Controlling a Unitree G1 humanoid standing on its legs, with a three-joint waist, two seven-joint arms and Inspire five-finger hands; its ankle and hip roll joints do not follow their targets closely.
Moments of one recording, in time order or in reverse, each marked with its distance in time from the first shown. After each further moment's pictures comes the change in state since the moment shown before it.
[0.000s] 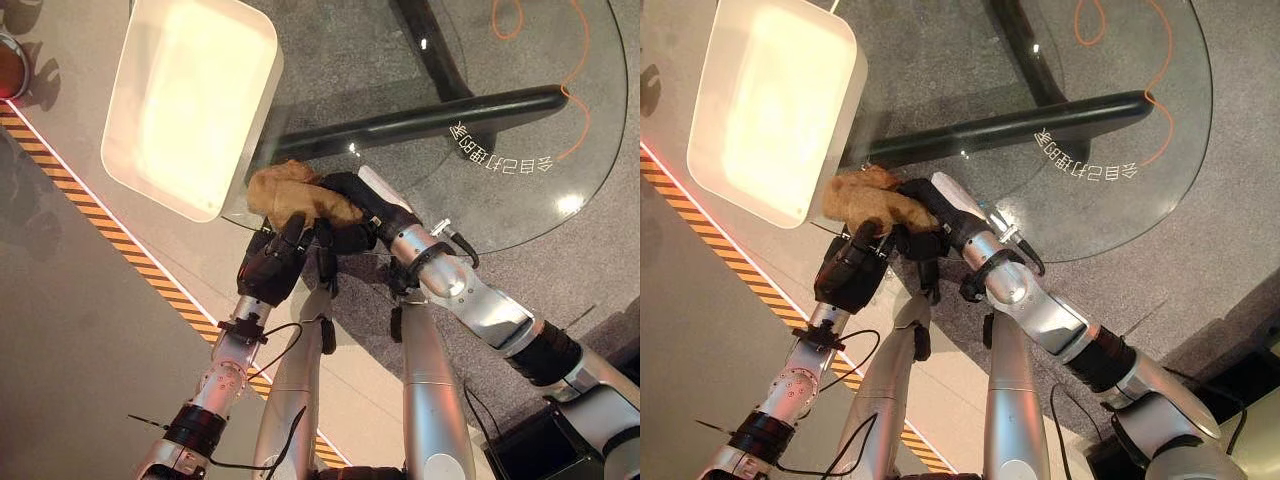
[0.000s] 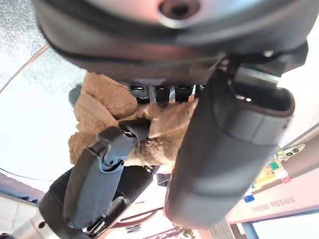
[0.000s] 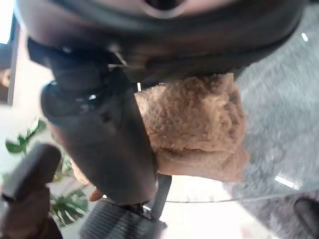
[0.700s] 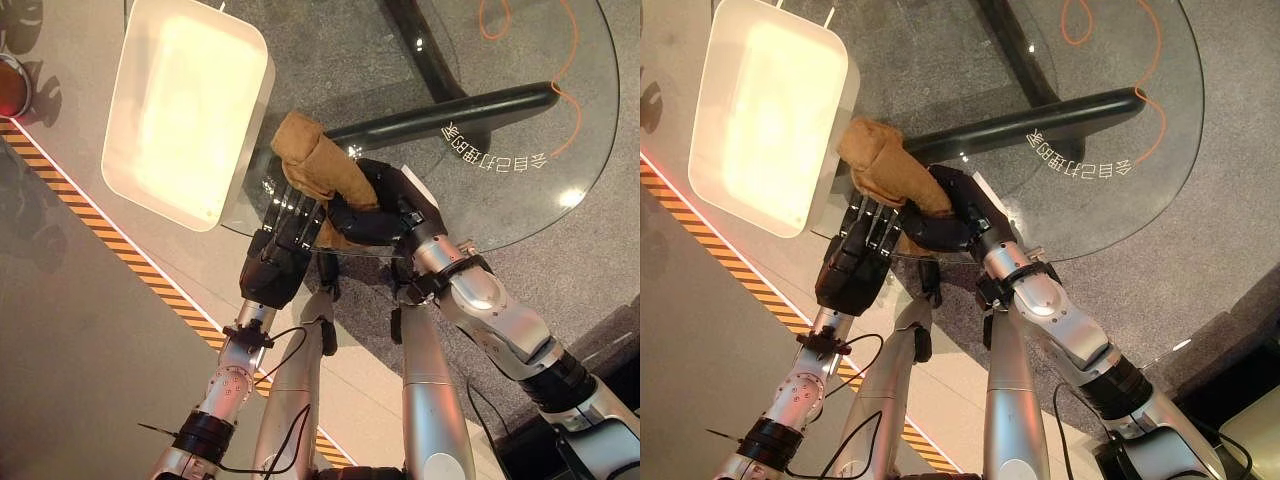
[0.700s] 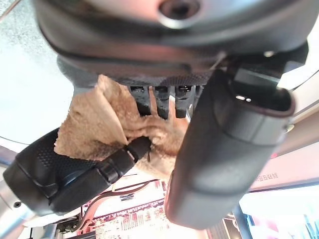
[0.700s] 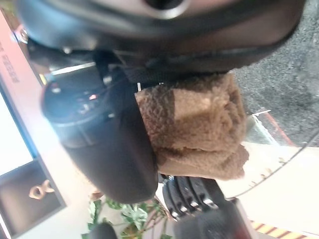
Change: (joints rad) left arm 0.039 -0.045 0.039 -0.053 -0.020 0.000 -0.113; right arm 0.196 0.021 -0.204 -0.048 0.586 -0.176 -0.066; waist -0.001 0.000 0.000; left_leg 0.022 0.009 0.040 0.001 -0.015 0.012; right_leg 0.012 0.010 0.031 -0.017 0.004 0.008
